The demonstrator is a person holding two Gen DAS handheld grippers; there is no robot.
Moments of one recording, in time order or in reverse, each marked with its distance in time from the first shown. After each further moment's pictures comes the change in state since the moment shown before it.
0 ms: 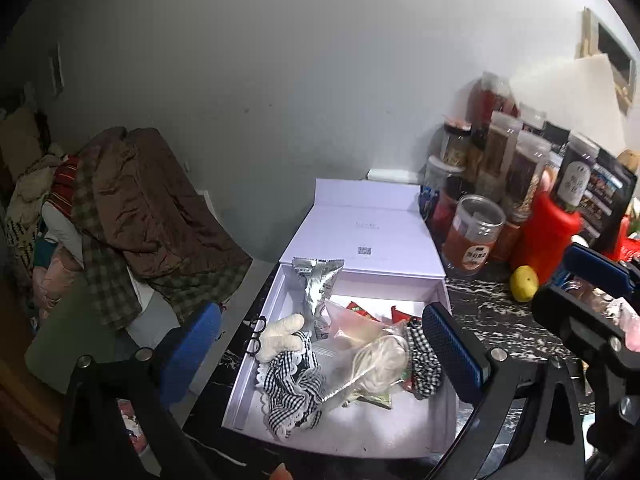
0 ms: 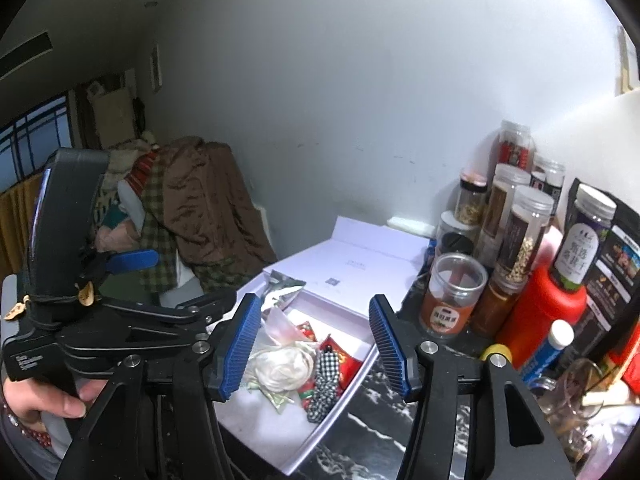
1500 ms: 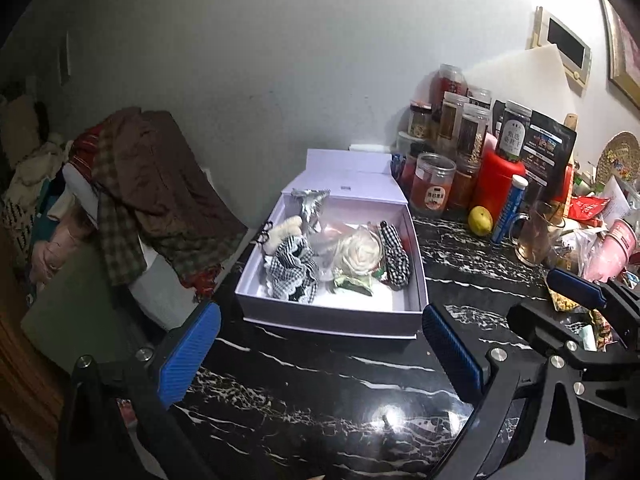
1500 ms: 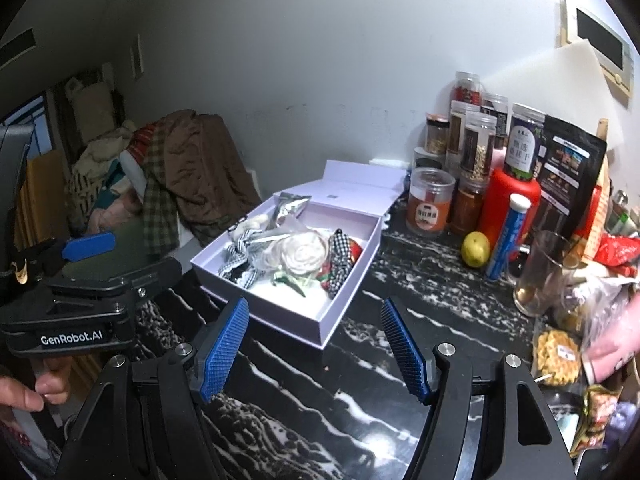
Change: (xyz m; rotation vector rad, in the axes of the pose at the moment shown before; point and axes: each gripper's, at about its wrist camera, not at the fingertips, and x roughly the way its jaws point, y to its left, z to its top) left arm -0.098 0.009 -0.114 -0.002 0.000 -0.058; right arm -0.081 0.053 -0.104 0.084 0.088 -0.091
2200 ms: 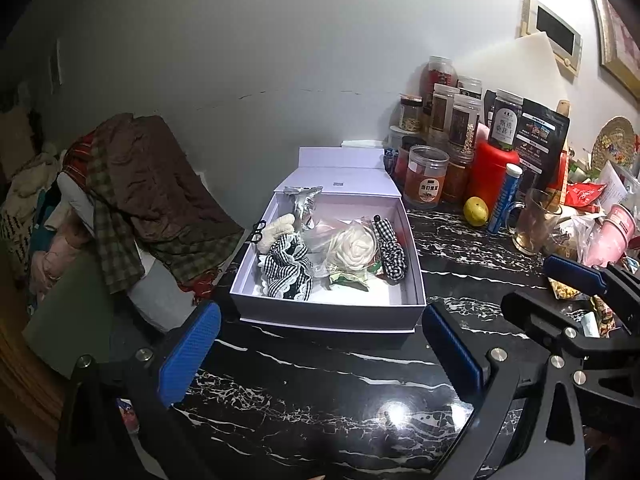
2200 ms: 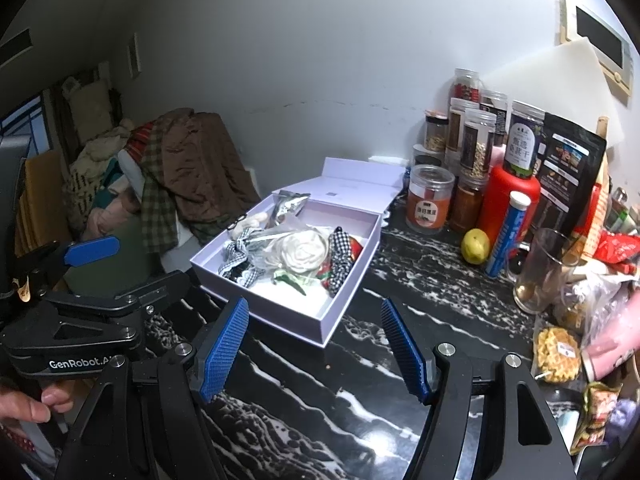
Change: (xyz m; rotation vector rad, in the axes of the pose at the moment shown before) left arm 0.000 -0.007 -0.002 0.045 0.001 -0.001; right arm 0.001 0.002 0.002 0.008 0.011 -0.009
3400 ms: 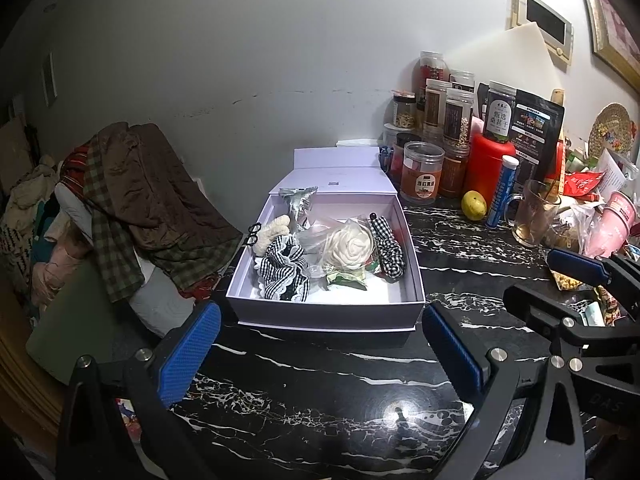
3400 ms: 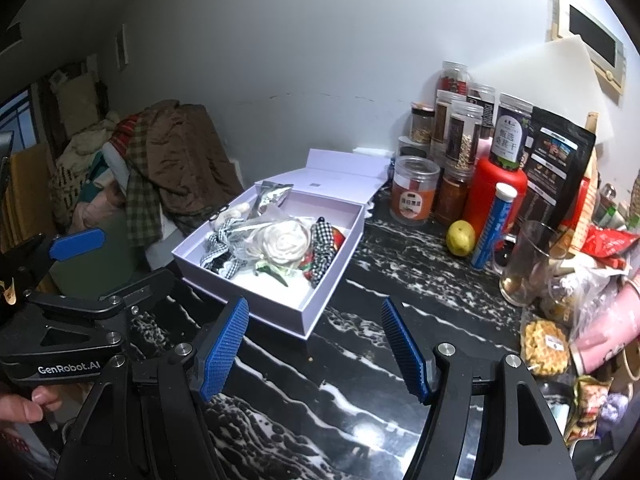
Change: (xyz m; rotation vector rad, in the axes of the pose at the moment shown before) left arm 0.004 -0.009 -0.003 0.035 -0.009 0.005; right arm 0.004 -0.006 -0.005 0.001 0.026 -0.057
